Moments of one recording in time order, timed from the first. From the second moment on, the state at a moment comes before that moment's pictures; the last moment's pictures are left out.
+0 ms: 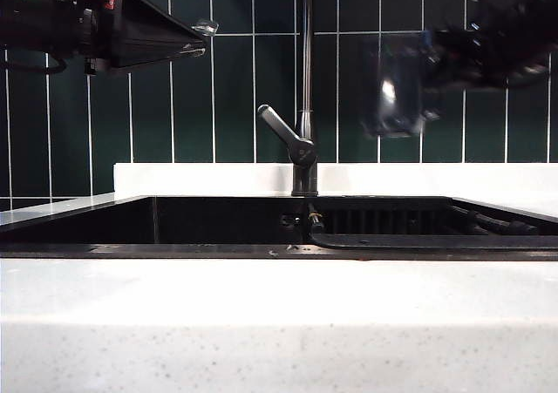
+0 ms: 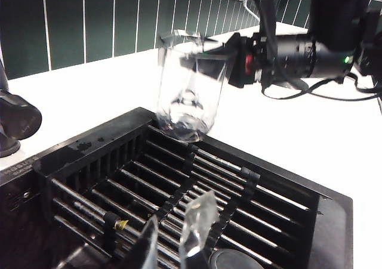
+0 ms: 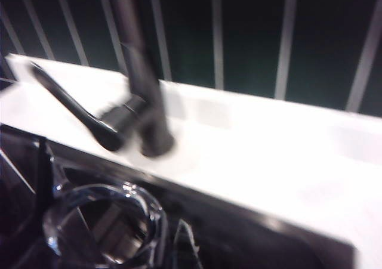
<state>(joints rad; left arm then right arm) -0.29 1.27 0.60 0.63 0.82 -0.04 0.16 1.45 0.83 0.50 -0.28 0.02</state>
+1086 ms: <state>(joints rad) -0.29 1.27 0.60 0.60 0.78 -0.01 0.30 1.53 1.05 0.37 -0.31 0.06</state>
